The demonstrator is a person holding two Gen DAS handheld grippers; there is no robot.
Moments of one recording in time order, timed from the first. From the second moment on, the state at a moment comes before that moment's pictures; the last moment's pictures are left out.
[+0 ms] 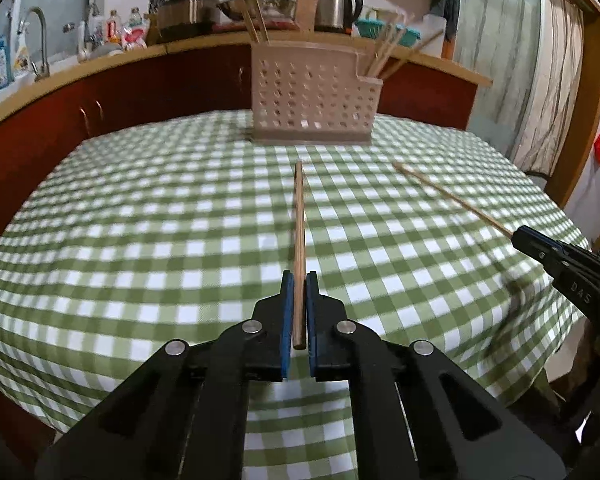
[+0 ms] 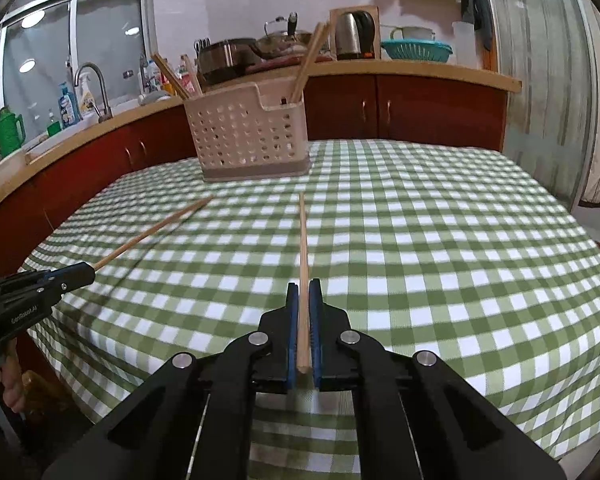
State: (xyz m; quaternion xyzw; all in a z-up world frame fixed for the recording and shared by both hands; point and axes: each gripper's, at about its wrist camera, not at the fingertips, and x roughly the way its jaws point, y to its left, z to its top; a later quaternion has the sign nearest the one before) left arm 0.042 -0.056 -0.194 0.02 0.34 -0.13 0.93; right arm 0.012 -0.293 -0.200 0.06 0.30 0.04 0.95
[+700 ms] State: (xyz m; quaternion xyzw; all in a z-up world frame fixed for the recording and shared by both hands) left arm 0.031 -0.044 -0.129 0.03 0.23 -0.11 0.97; right arm 0.003 -0.294 -0.136 0.05 0.21 0.05 0.97
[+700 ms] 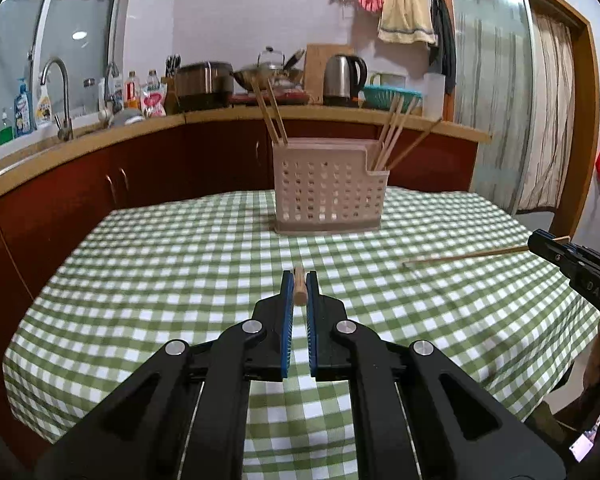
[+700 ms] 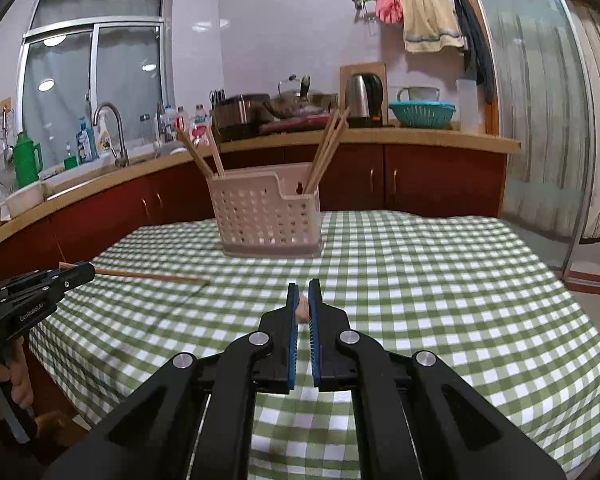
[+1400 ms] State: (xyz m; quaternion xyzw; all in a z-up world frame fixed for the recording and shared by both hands) left arm 0.058 -0.031 -0.083 0.00 0.20 -0.10 0.97; right arm 0.027 -0.285 -0.096 0.03 0.17 0.06 0.98
